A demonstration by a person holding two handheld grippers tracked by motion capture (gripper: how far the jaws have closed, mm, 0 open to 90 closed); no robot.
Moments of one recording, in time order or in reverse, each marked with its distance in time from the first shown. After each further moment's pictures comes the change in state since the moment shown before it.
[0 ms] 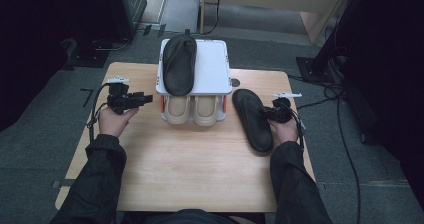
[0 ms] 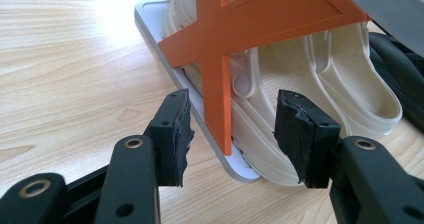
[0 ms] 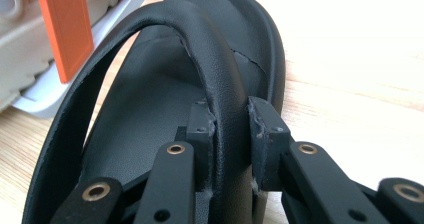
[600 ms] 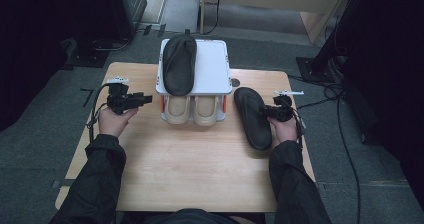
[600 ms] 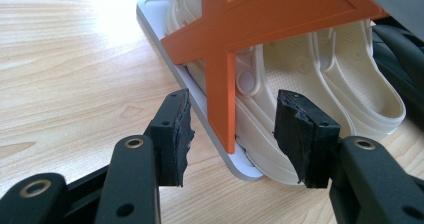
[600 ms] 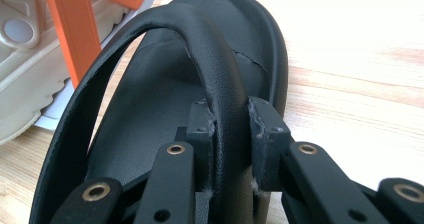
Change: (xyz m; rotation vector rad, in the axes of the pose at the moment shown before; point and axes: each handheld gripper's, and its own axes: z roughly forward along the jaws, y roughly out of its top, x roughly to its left) left arm 0.004 -0.002 0.001 0.000 -0.005 -0.010; right arm 0.011 0.010 -0.013 0.008 -0.031 0.064
